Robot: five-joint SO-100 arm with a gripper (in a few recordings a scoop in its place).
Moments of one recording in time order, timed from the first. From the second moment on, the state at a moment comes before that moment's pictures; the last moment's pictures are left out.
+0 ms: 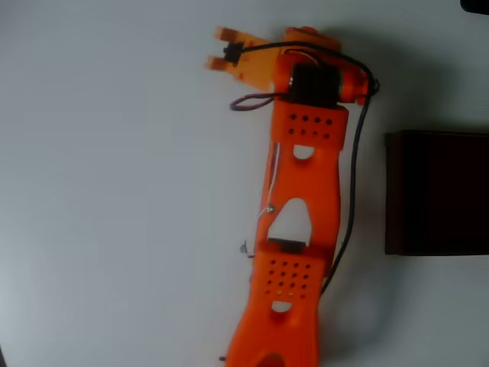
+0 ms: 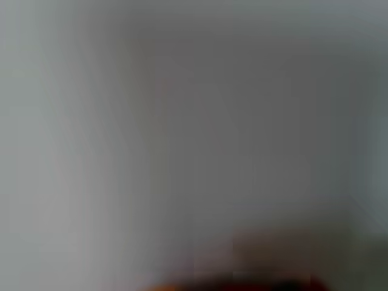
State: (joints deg) arm 7.3 22.3 1.8 89.3 9.4
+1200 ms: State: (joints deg) arm 14.5 34.8 9.0 102.7 80.5
